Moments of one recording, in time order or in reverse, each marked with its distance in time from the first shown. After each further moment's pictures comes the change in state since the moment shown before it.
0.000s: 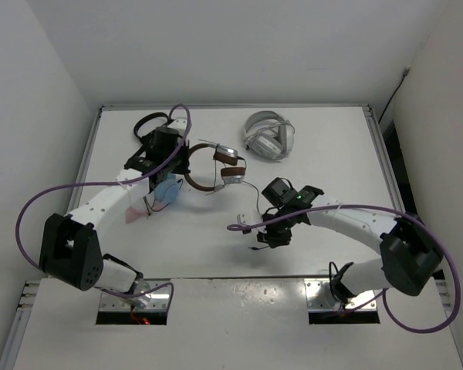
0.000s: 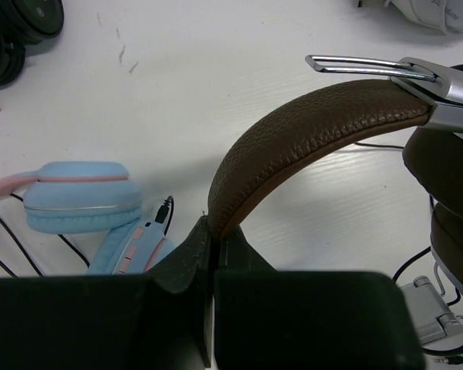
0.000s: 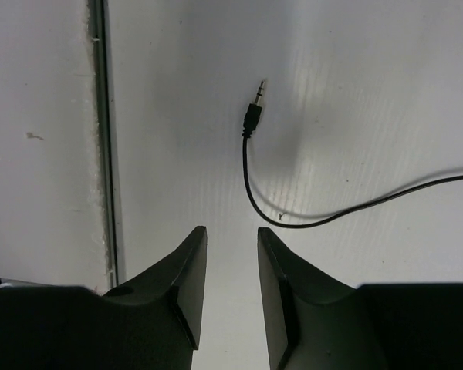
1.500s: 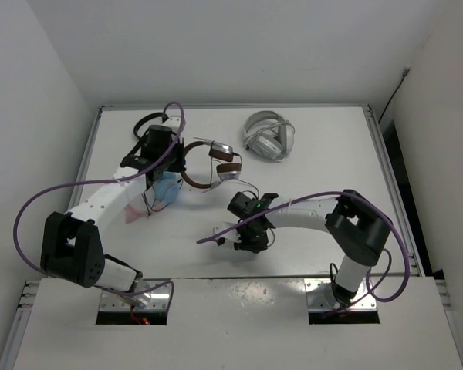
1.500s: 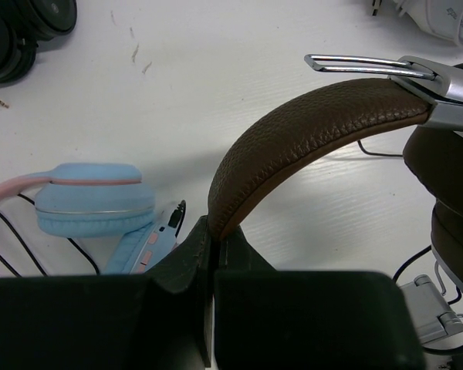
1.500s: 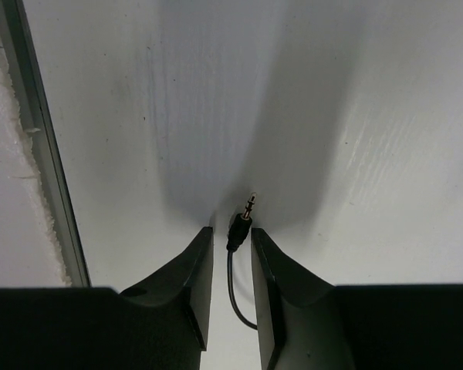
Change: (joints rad) left arm 0.060 0.015 0.000 0.014 0.053 0.000; right arm 0.205 0.343 0.131 0.120 0.173 0.143
